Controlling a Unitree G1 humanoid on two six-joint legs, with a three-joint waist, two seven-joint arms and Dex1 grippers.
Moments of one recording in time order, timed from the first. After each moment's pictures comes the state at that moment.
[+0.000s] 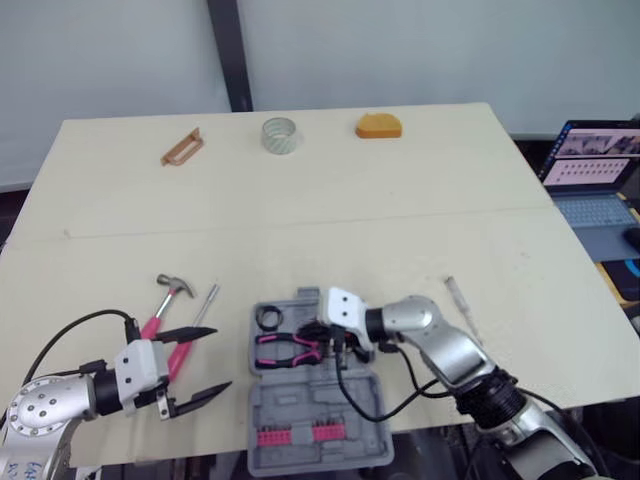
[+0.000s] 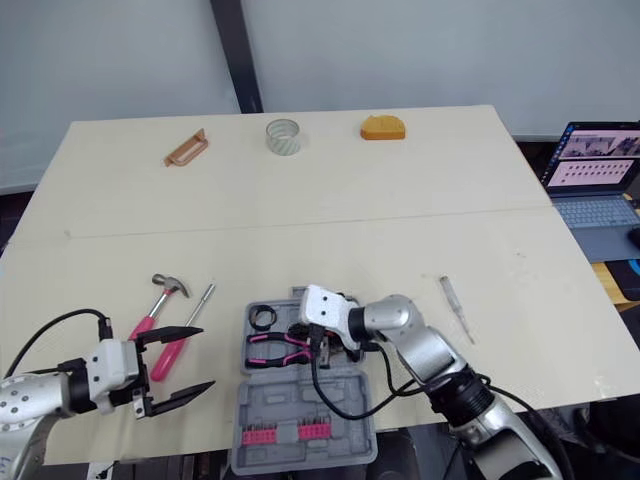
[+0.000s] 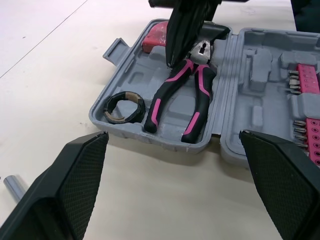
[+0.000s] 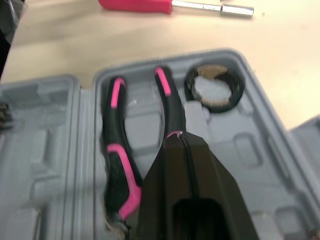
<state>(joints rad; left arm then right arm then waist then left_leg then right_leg) 0.32 0.72 0.27 -0.23 -0.35 -0.15 -1.06 -0.45 -0.37 0.50 -0.01 0.05 0.30 0.97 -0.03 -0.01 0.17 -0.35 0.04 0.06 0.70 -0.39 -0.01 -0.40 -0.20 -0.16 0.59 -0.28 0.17</state>
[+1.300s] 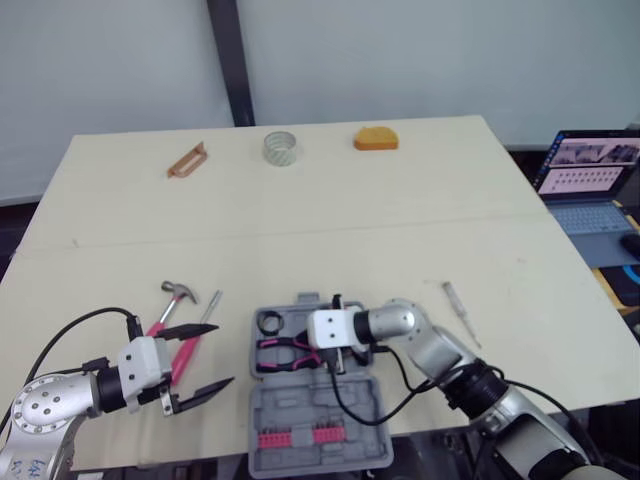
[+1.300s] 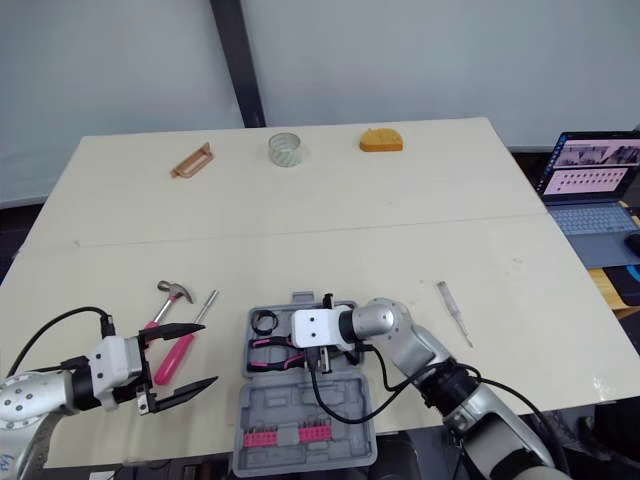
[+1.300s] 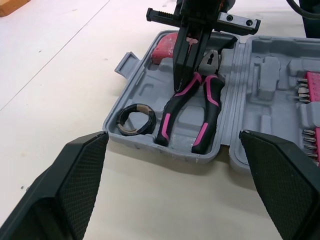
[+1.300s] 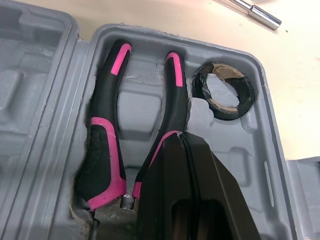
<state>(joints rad) 0.31 0.72 0.27 -0.22 -0.34 -0.16 -1.03 -0.51 -0.36 0.61 0.16 -0.18 0.03 0.97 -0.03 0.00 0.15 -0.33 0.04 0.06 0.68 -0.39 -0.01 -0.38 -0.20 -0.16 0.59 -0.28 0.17</state>
